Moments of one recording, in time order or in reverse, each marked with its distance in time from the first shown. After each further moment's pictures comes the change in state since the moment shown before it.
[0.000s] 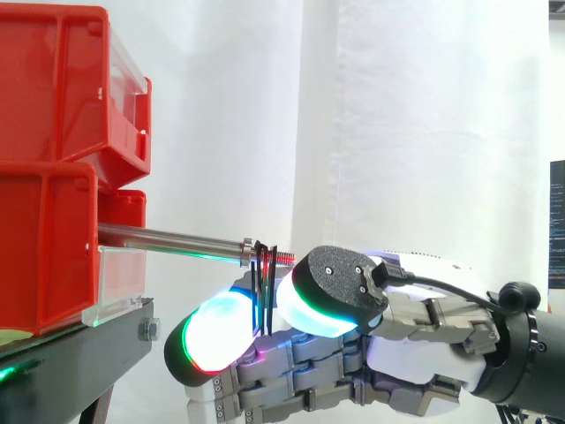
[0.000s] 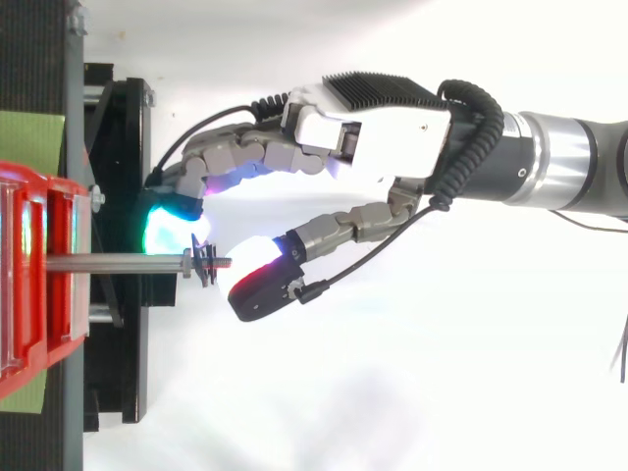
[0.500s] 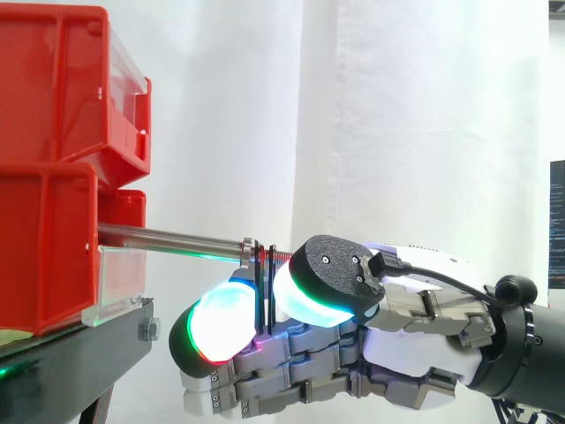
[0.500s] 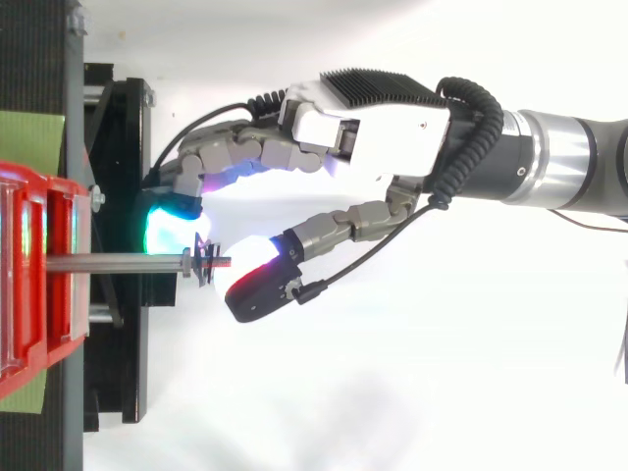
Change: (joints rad) arm 0.000 -0.001 0.008 0.001 0.000 -0.003
